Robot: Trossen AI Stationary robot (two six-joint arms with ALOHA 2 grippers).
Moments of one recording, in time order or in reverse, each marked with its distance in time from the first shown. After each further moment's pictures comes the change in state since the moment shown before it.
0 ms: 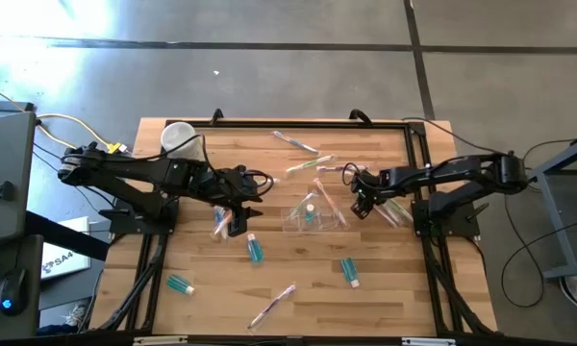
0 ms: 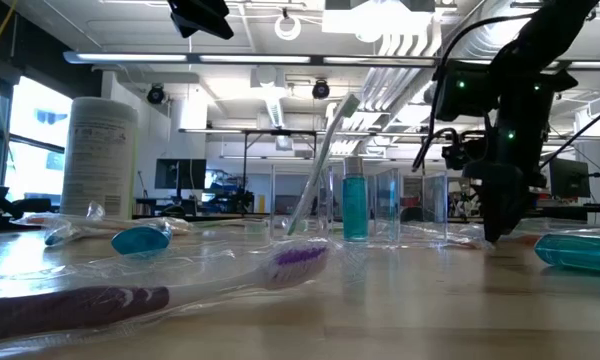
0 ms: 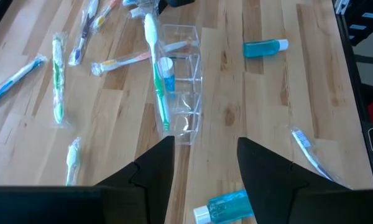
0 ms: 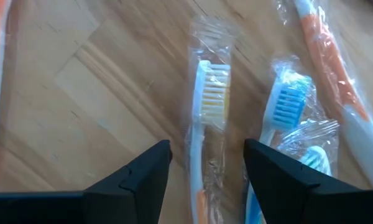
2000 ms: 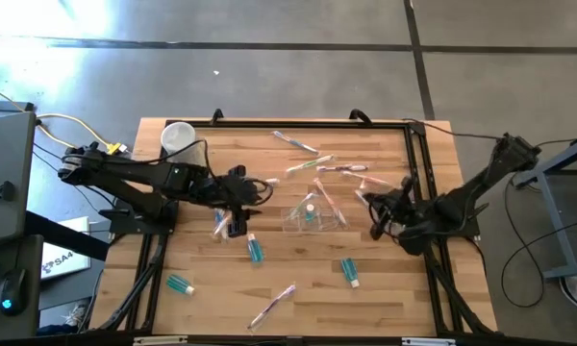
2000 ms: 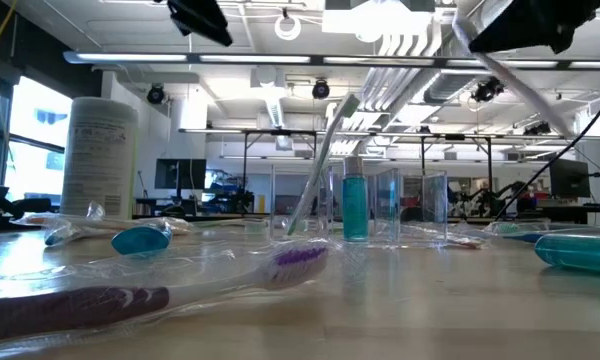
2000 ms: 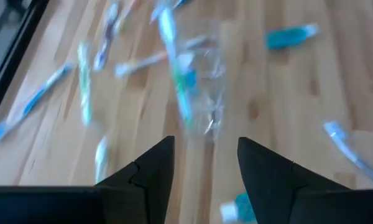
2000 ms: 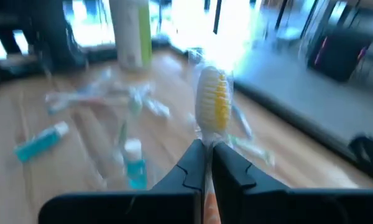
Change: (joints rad) left arm -0.036 0.003 -0.027 0.020 -0.110 0.078; right arm 0.843 -0.428 0.173 -0.065 1.022 0.177
